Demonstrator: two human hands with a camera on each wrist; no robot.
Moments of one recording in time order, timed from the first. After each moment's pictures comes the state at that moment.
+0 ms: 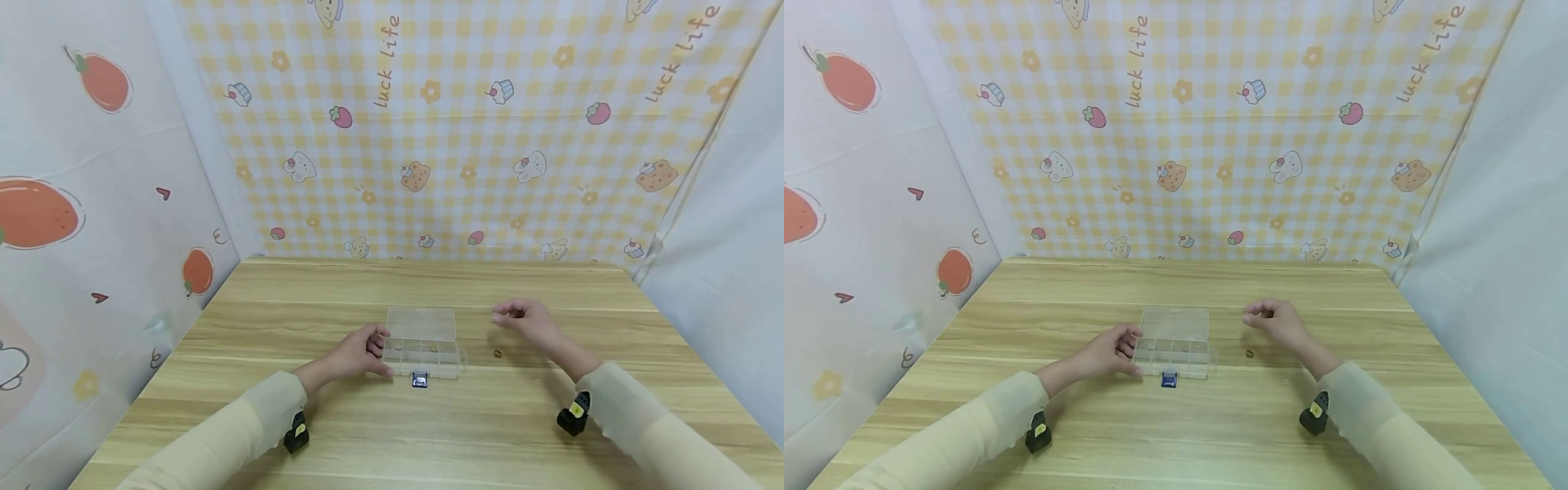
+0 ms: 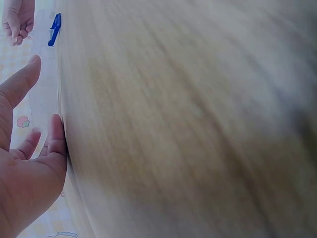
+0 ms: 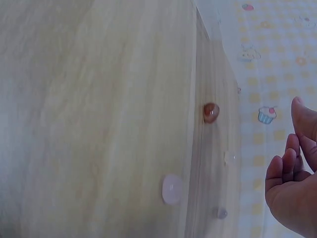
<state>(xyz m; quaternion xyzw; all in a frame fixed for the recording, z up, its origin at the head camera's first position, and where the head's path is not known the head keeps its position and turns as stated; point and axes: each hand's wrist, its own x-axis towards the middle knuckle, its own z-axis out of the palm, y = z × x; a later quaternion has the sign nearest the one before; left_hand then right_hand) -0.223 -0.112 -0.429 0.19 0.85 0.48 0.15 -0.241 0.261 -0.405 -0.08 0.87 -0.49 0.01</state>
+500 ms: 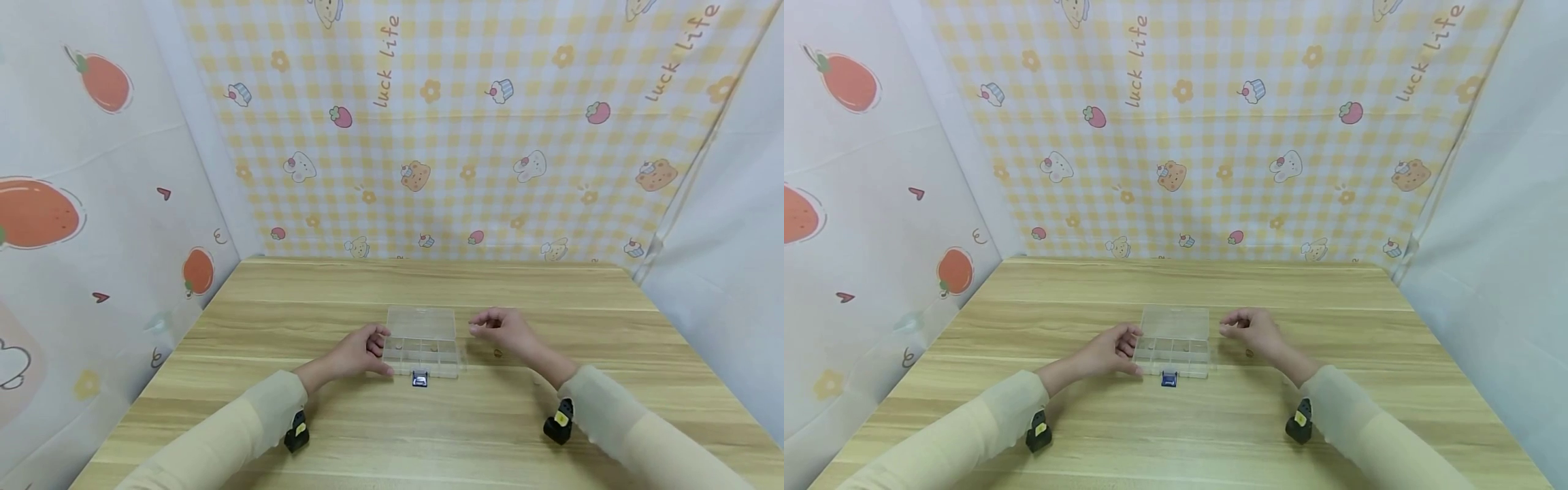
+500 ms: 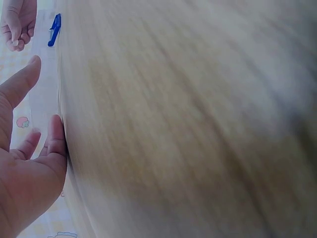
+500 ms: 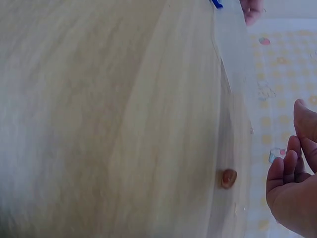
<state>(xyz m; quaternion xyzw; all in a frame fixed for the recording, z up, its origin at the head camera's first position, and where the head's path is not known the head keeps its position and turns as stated) -0.222 -0.111 -0.428 0.19 0.85 0.48 0.15 -0.230 0.222 -0.411 -0.11 0.85 -0.51 0.03</state>
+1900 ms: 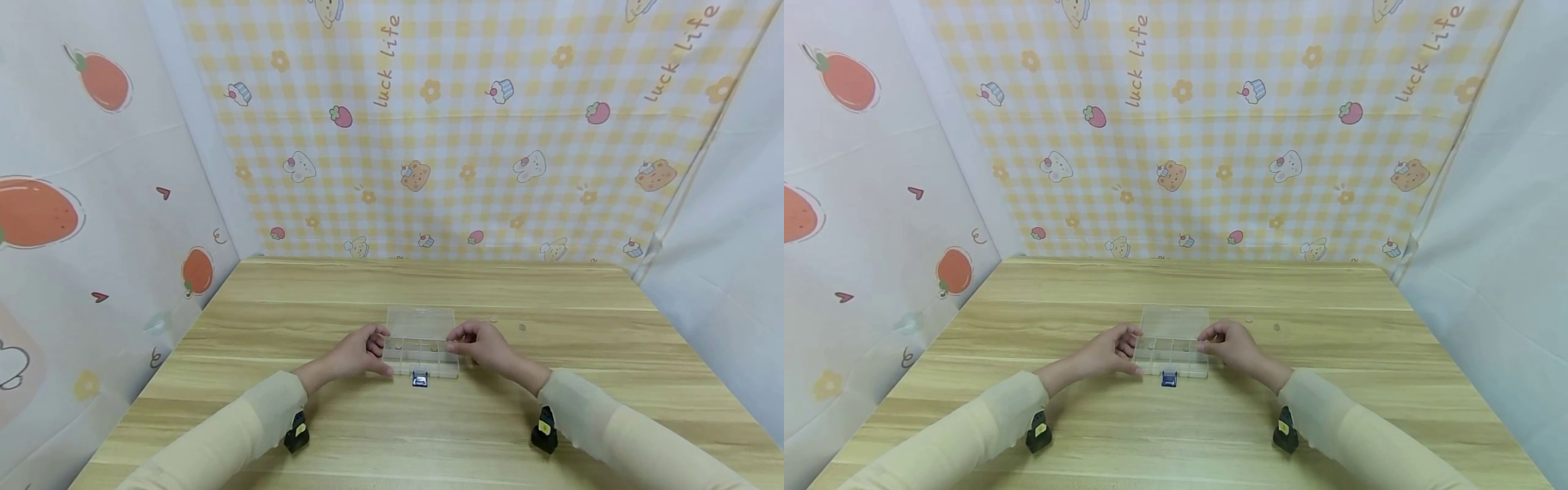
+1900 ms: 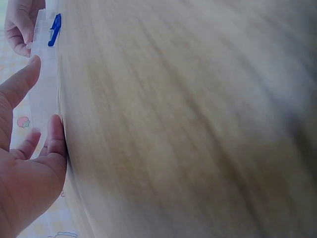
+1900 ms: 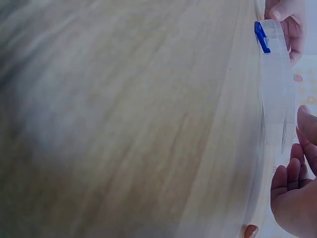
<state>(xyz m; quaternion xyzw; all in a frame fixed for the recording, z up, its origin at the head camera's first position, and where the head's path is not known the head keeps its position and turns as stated) -0.222 -0.113 -0.430 0.19 0.84 0.48 0.15 -0.223 0.183 -0.431 -0.15 0.86 -0.48 0.05</state>
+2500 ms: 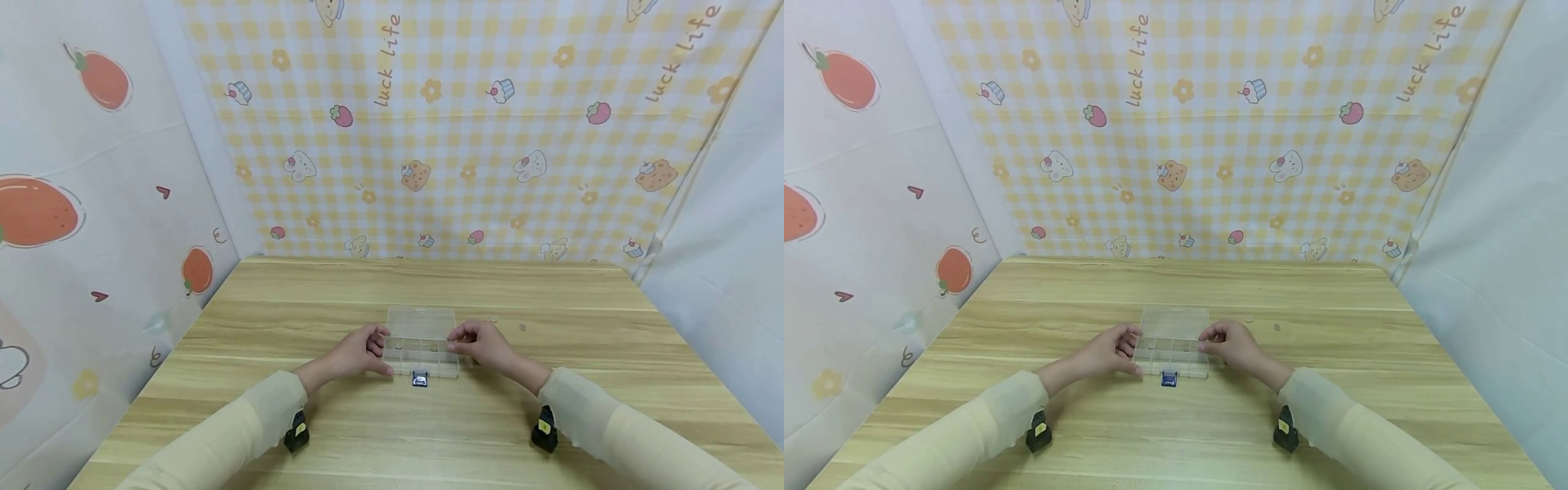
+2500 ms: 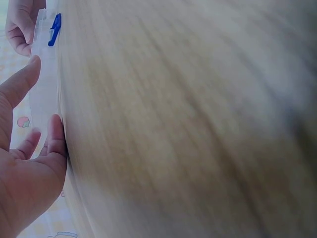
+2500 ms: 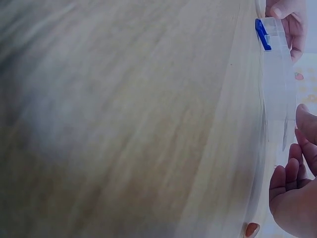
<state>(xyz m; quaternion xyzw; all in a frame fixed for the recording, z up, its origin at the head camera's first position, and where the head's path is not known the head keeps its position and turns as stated) -0.222 -0.112 -0.428 0.19 0.84 0.48 0.15 -0.223 0.183 -0.430 -0.14 0.87 -0.48 0.05</state>
